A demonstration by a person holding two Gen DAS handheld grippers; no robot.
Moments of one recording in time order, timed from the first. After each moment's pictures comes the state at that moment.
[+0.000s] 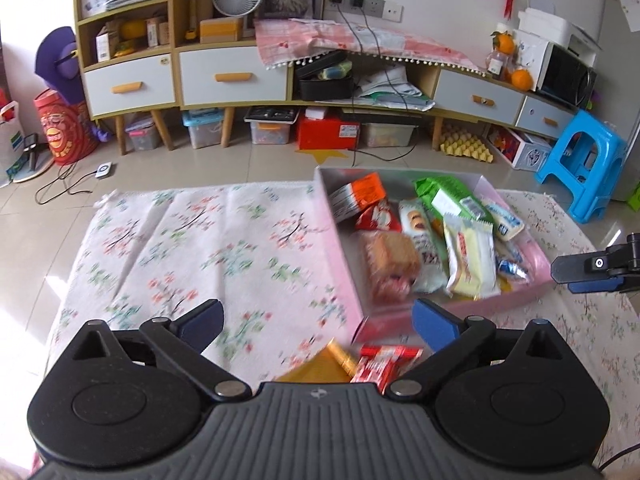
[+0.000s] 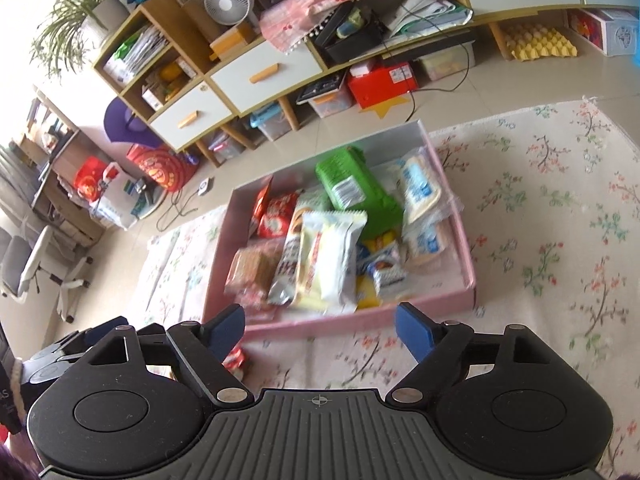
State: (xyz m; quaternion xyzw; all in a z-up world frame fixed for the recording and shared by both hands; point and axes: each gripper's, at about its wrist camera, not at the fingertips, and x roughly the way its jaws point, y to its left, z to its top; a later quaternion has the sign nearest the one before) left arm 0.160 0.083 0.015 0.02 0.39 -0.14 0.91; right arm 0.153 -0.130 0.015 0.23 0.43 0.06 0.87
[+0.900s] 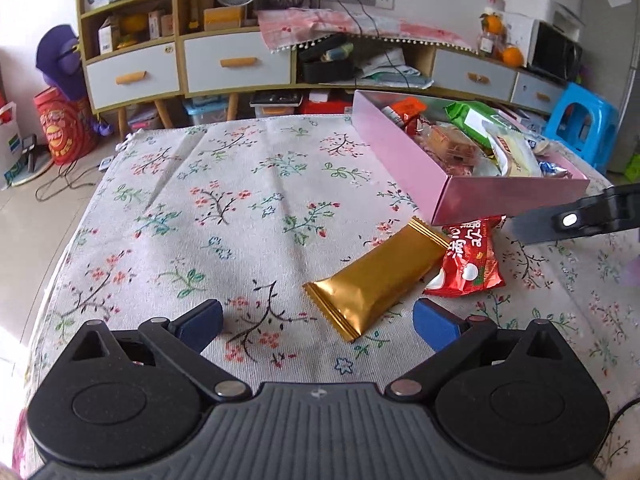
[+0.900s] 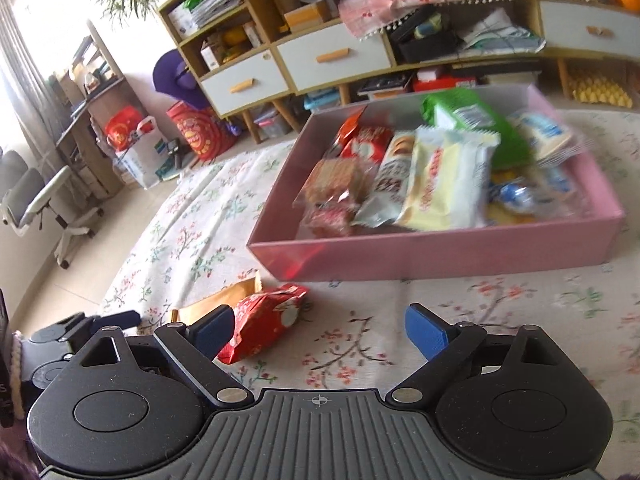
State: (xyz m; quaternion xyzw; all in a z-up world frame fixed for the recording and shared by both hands) left arm 0.127 0.144 -0.060 0.05 0.36 -0.17 0.91; right arm 0.142 -0.025 -0.050 0.15 0.40 0.12 0.90
